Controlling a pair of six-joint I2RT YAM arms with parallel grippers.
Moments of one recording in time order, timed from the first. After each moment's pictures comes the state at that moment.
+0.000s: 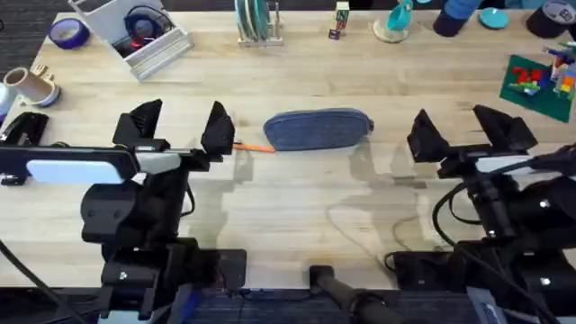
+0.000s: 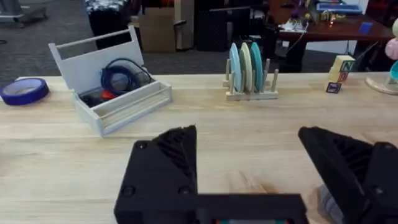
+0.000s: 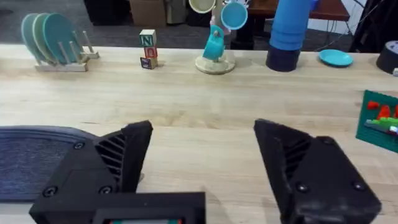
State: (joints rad) left arm -0.01 0.00 0.01 -0.01 0.01 -0.02; right arm 0.01 0.00 0.01 -0.09 -0.04 0.00
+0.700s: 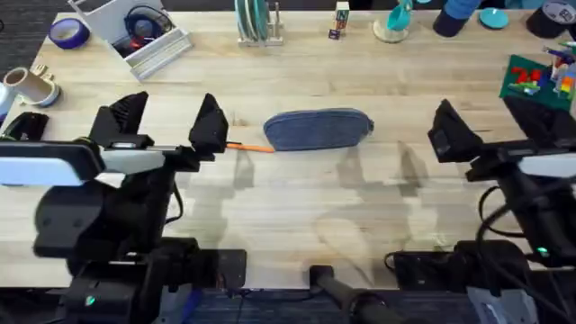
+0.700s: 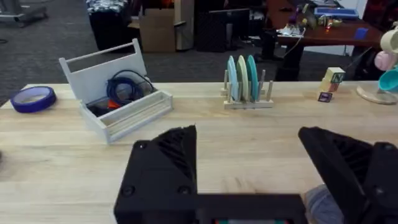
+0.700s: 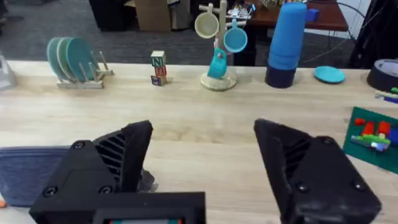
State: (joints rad) left arm -0.01 0.00 0.18 -0.19 0.01 -0.02; right arm 0.01 0.00 0.26 -0.34 -0.06 0.02
